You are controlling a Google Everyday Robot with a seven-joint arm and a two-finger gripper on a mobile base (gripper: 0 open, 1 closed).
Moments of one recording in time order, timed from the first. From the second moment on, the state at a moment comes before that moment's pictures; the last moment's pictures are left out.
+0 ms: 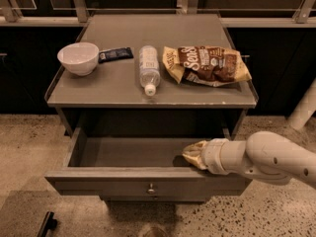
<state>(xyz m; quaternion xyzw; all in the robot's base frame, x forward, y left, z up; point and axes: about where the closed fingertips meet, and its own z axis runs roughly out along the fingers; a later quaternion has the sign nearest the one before) 0.512 -0.119 0.643 -0.44 0.79 0.16 0.39</state>
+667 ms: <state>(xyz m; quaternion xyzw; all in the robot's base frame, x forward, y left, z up) 0.479 -0.106 0.645 -0.42 0.82 0.15 0.36</state>
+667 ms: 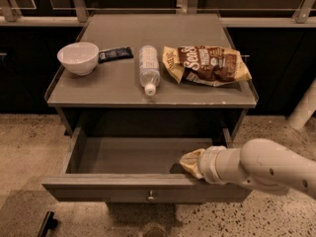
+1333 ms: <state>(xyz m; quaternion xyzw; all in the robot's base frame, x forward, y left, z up) 0.456 -0.102 0.655 -0.38 0.84 0.12 0.37</state>
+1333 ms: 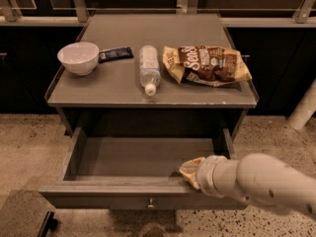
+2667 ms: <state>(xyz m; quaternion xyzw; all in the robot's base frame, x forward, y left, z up) 0.380 -0.118 0.691 -0.21 0.88 -0.01 0.42</state>
